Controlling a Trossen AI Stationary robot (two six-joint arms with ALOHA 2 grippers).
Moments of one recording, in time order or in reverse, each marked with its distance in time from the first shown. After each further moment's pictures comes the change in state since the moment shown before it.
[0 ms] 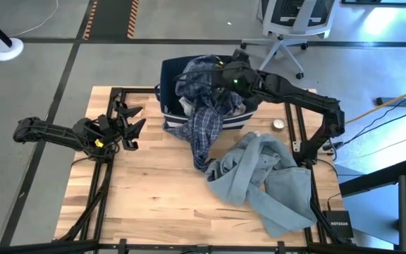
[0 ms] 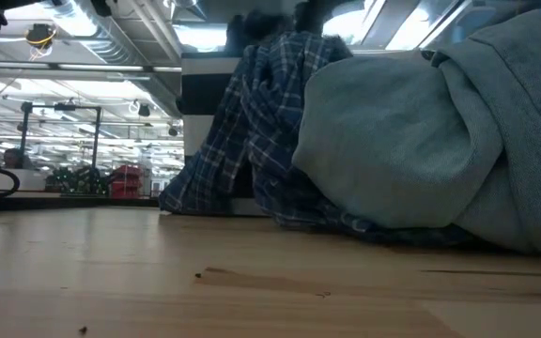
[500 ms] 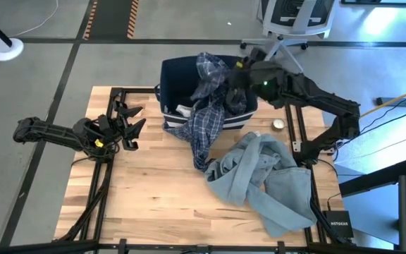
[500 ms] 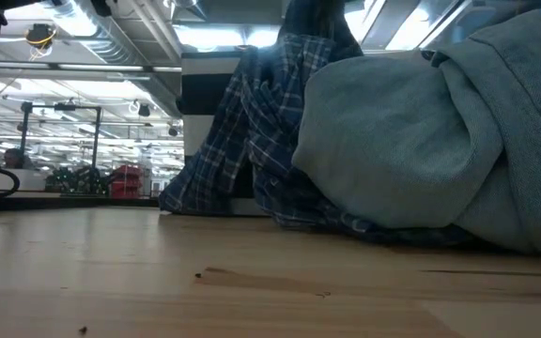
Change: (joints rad) left arm 0.000 0.000 0.000 -0.001 0.000 0.000; right arm 0.096 -0.150 0.002 -0.009 -0.011 -0.024
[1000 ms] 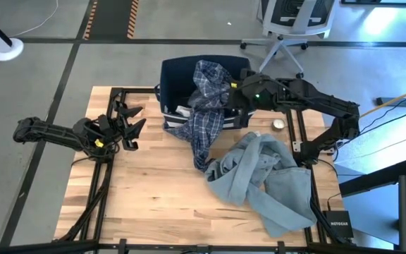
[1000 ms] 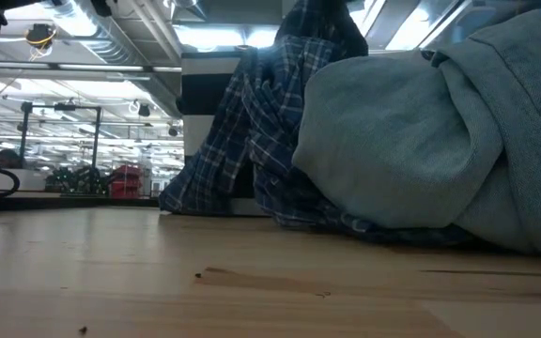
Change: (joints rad) left arm 0.000 0.000 0.000 -0.001 0.000 -0.004; right arm 0.038 0.004 -0.001 -0.314 -0.311 0.143
